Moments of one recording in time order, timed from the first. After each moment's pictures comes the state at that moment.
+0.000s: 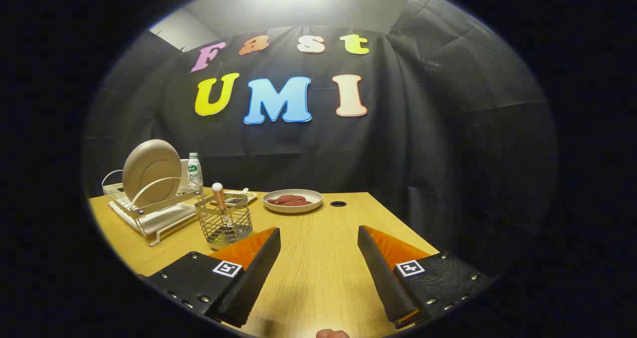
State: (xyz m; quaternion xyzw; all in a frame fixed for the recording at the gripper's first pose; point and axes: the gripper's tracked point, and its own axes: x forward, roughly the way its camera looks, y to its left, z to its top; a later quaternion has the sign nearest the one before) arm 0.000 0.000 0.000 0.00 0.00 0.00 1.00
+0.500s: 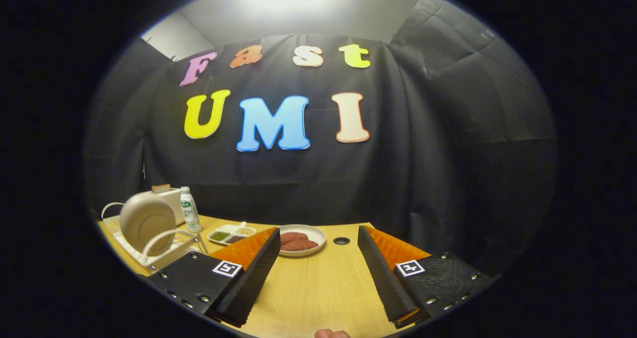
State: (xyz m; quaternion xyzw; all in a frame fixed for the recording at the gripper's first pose) arm 0.030 0.036 0.152 0.01 -0.04 -0.01 1.00
